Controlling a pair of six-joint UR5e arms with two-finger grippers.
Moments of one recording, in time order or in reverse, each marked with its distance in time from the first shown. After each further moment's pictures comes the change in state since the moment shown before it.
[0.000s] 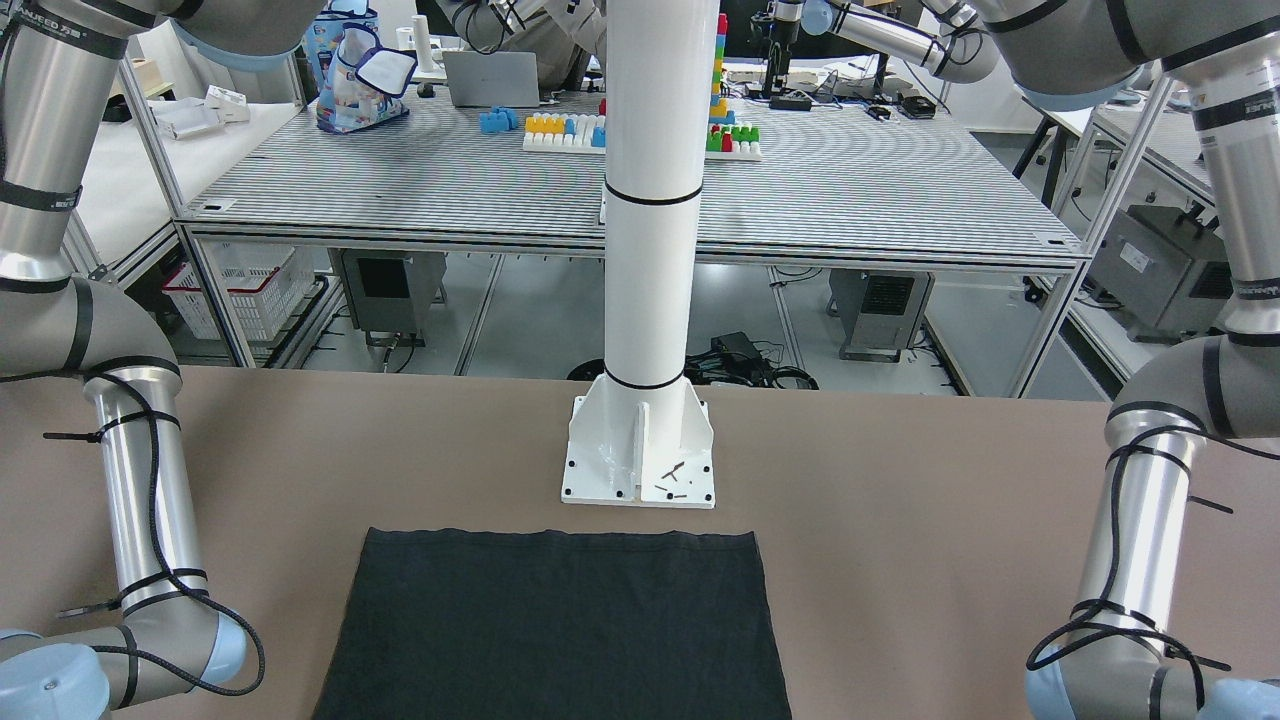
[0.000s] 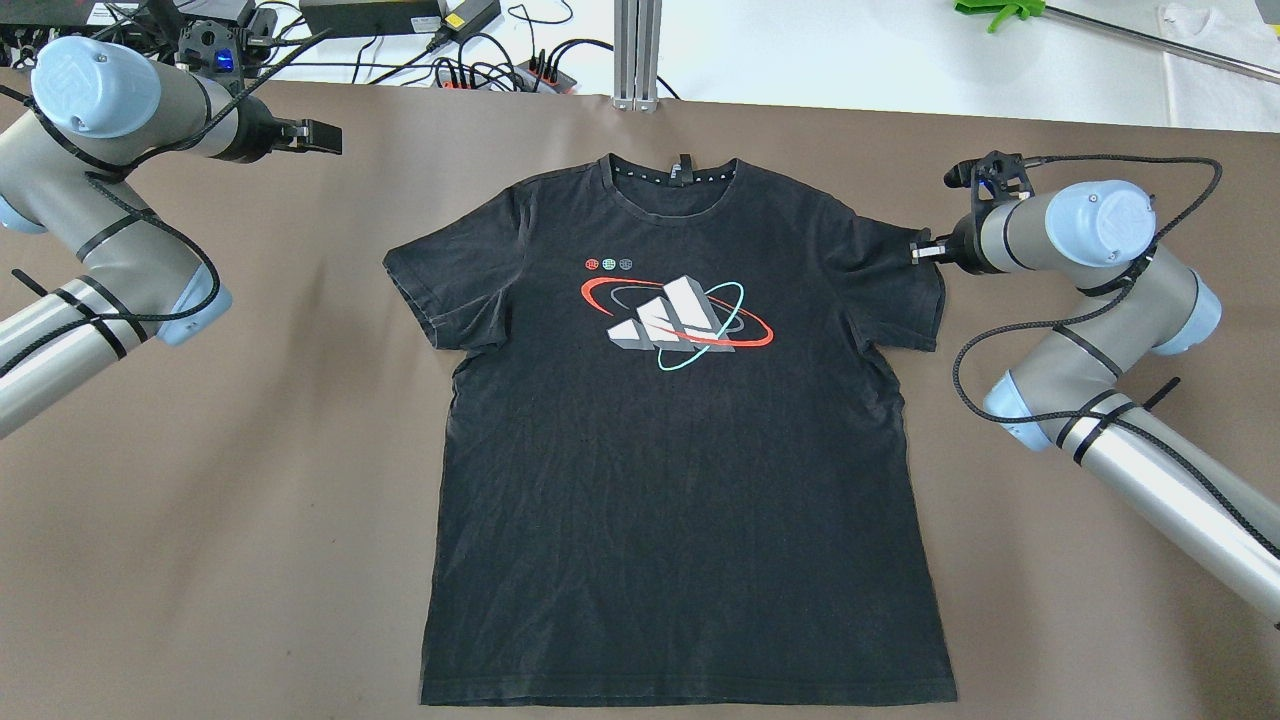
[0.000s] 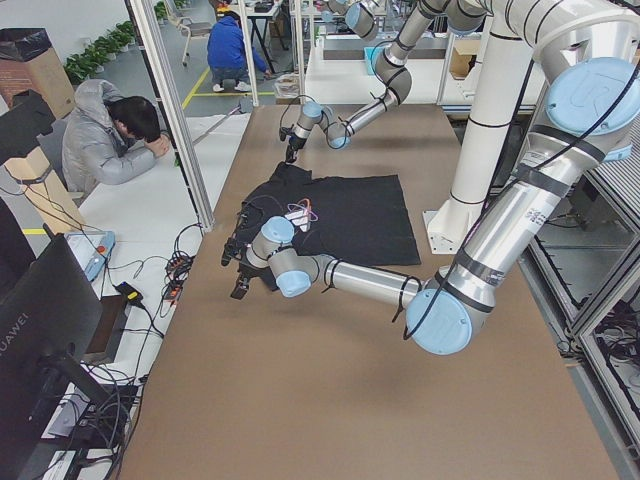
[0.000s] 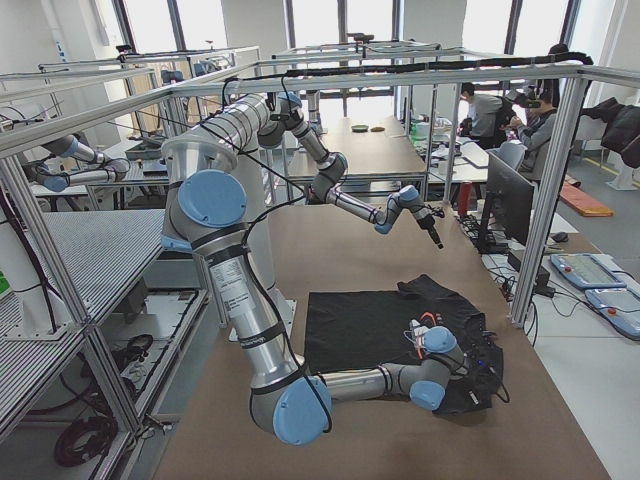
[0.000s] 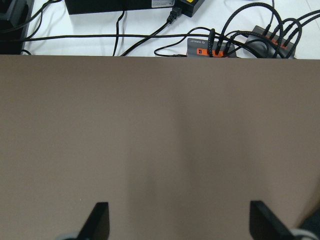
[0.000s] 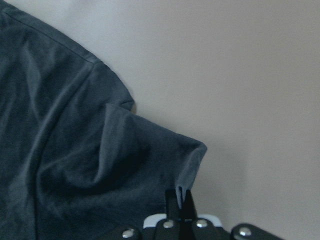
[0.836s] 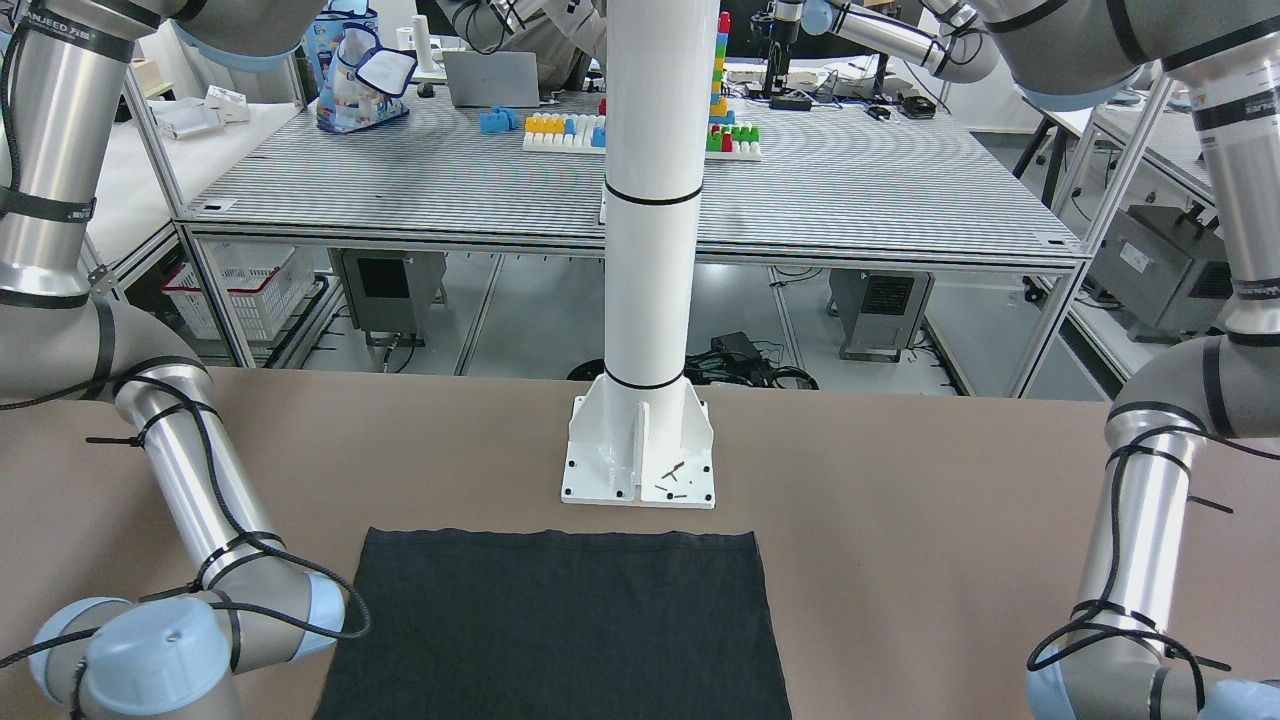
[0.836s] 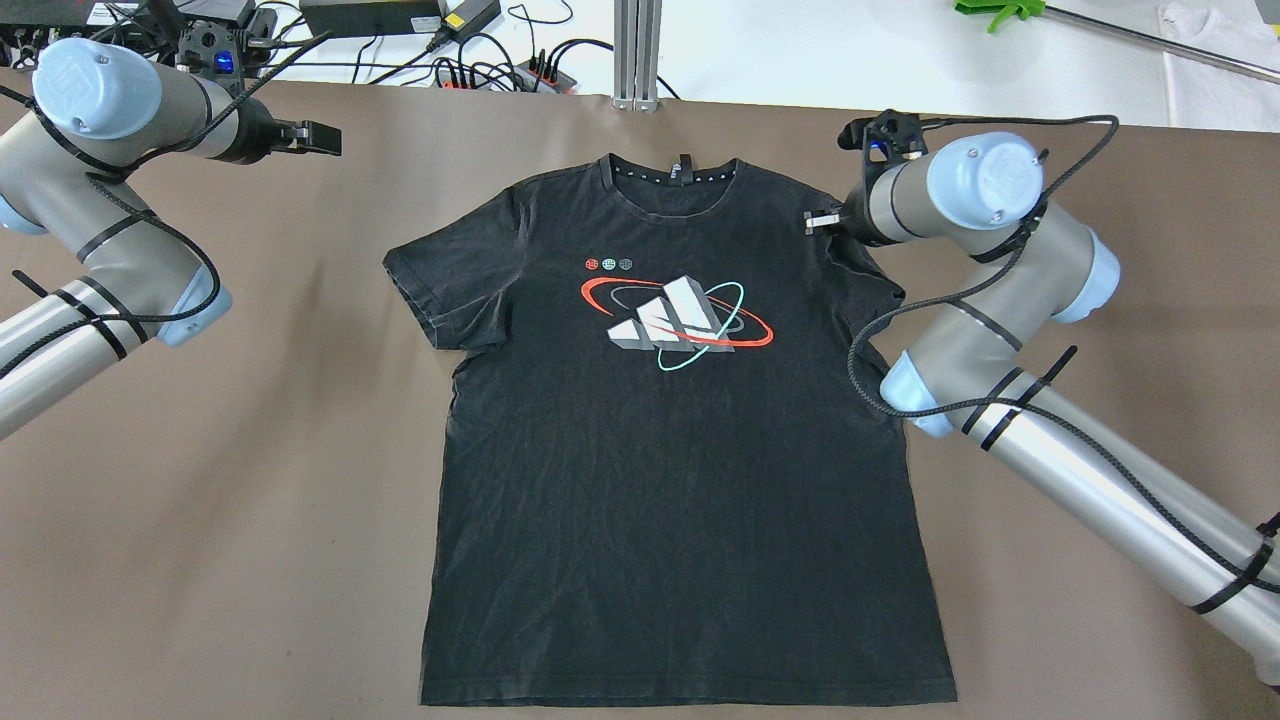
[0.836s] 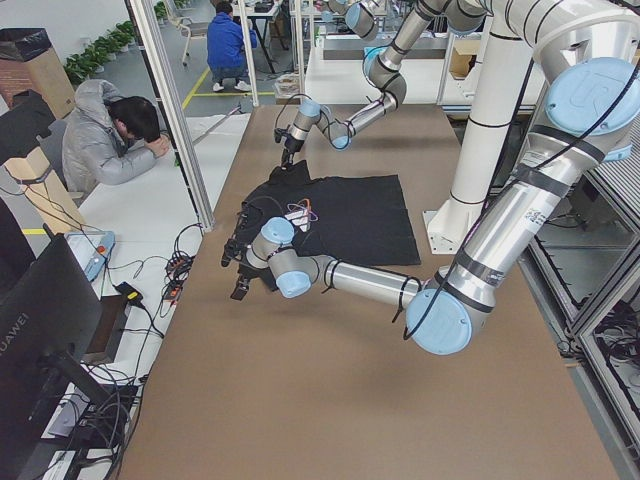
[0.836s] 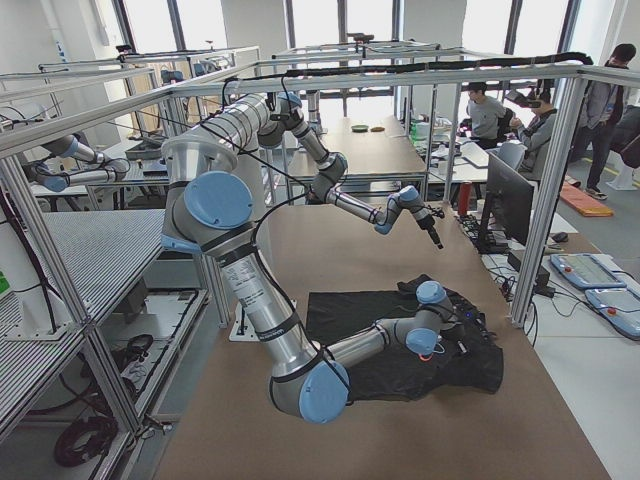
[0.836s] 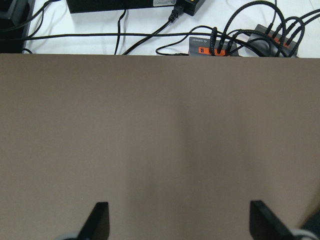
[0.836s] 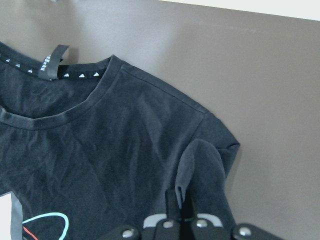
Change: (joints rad) left arm 0.001 0.000 0.004 0.001 0.002 0.001; right arm -0.077 0.128 0.130 -0.208 -0.044 0.081
